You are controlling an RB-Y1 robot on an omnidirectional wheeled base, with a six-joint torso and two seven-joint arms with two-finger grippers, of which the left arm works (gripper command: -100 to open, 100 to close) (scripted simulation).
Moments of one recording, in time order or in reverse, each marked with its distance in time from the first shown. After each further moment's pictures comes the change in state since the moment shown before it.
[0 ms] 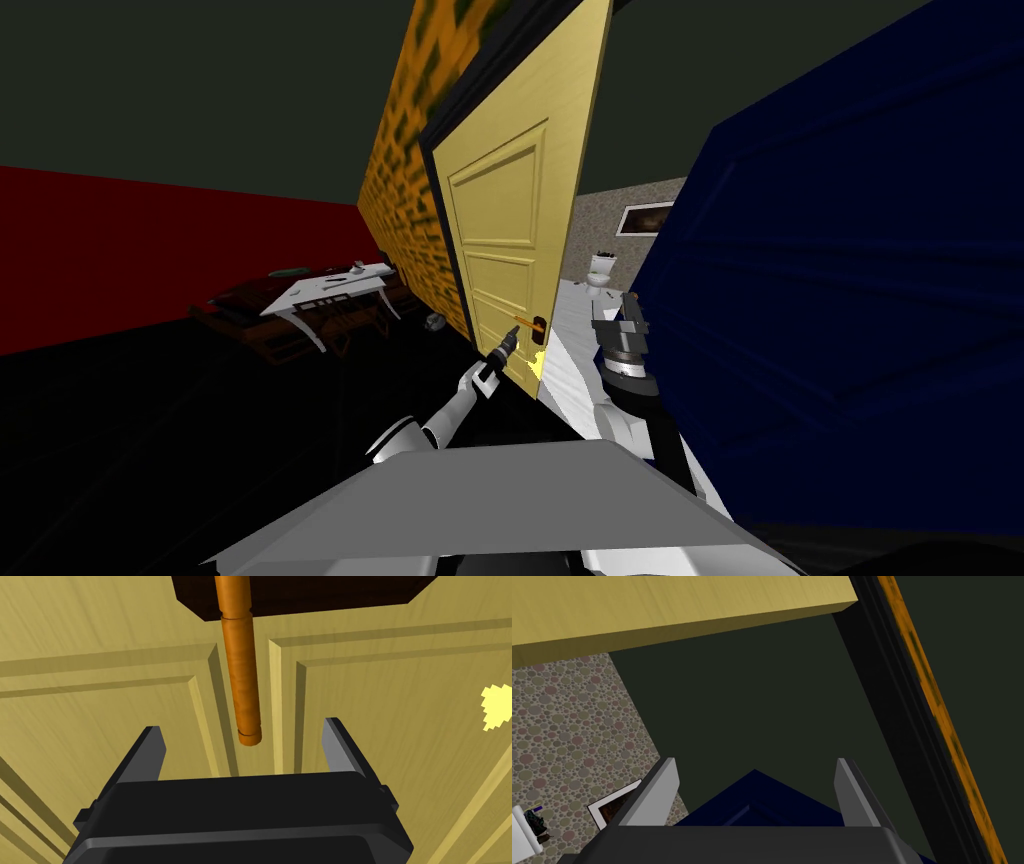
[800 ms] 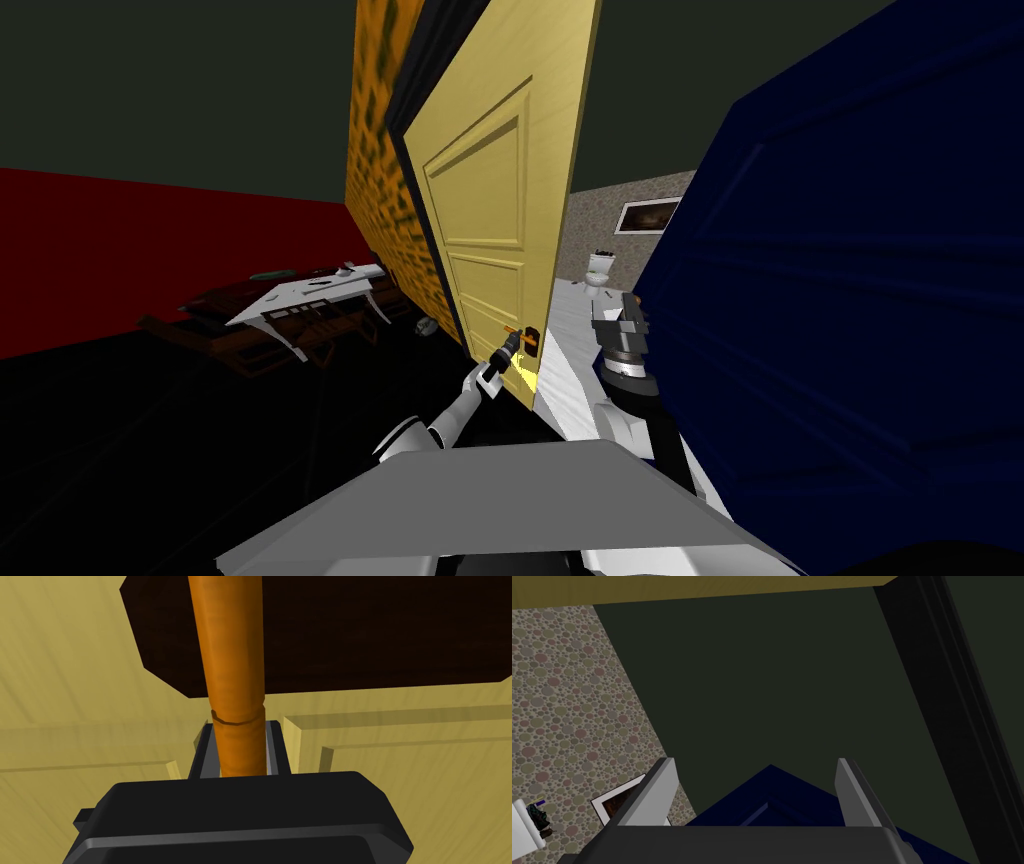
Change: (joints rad) arm -0.007 -0.048 0.018 0.022 0.005 -0.013 -0.014
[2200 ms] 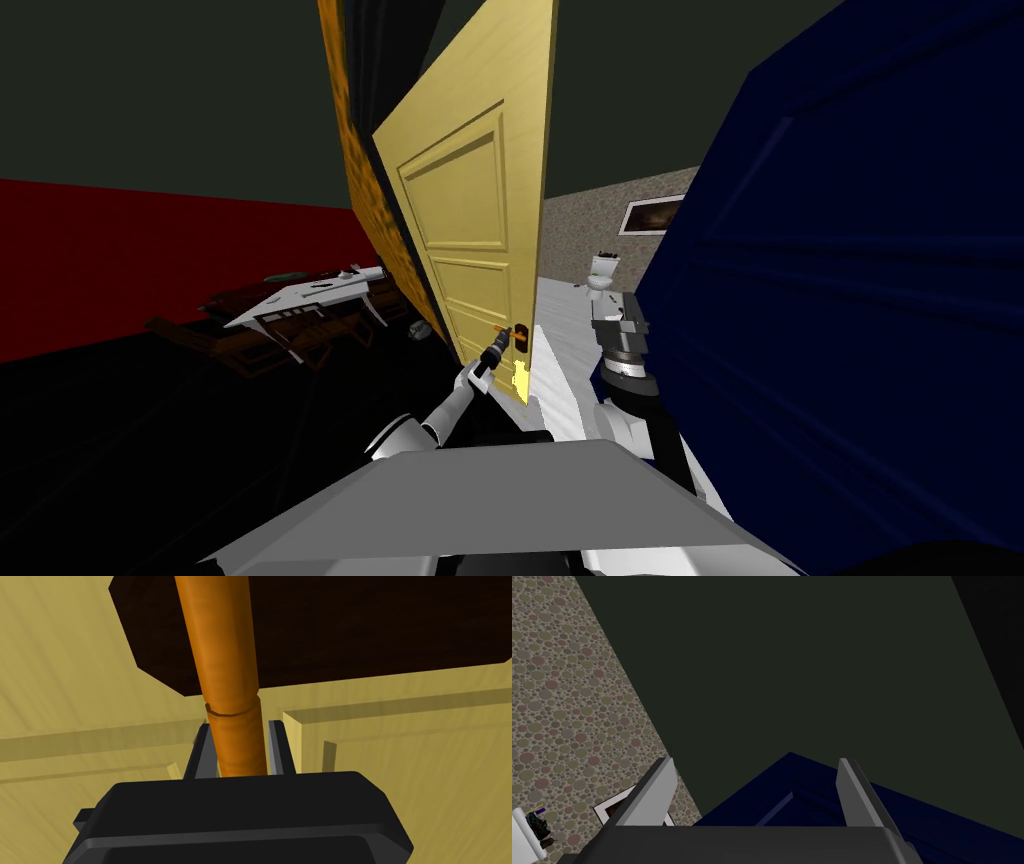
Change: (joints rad) arm -0.015 0.045 0.089 0.039 0.023 -0.001 -0.043
